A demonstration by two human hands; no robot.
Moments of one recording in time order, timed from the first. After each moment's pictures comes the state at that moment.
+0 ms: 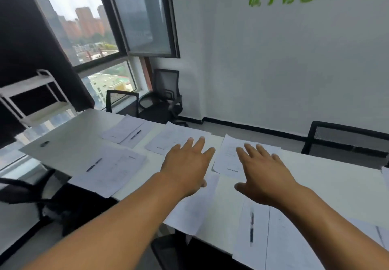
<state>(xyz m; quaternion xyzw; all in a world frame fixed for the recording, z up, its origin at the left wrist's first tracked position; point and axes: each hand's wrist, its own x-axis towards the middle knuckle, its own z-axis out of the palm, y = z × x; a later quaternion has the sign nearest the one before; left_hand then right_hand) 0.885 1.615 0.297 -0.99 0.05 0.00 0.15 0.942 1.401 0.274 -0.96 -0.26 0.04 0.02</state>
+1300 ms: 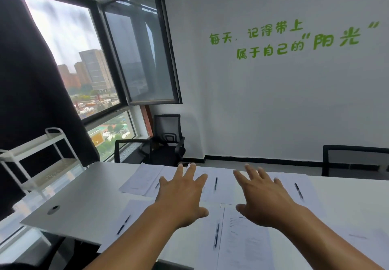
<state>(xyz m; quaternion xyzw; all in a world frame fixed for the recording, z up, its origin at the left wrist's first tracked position) 0.824 1.870 0.355 -1.00 0.05 0.03 0.08 0.862 1.638 0.333 -0.98 -0.18 0.02 0.05</state>
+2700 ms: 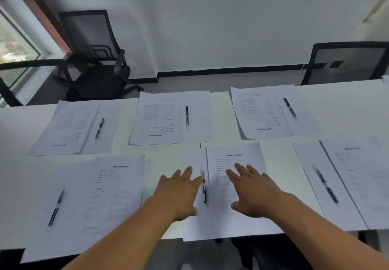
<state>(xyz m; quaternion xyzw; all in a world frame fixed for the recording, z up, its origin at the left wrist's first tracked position) 1.011 1.926 0.073 -0.92 0.24 0.31 0.09 0.991 1.694 0.068 -0.94 -0.10 0.33 0.01</state>
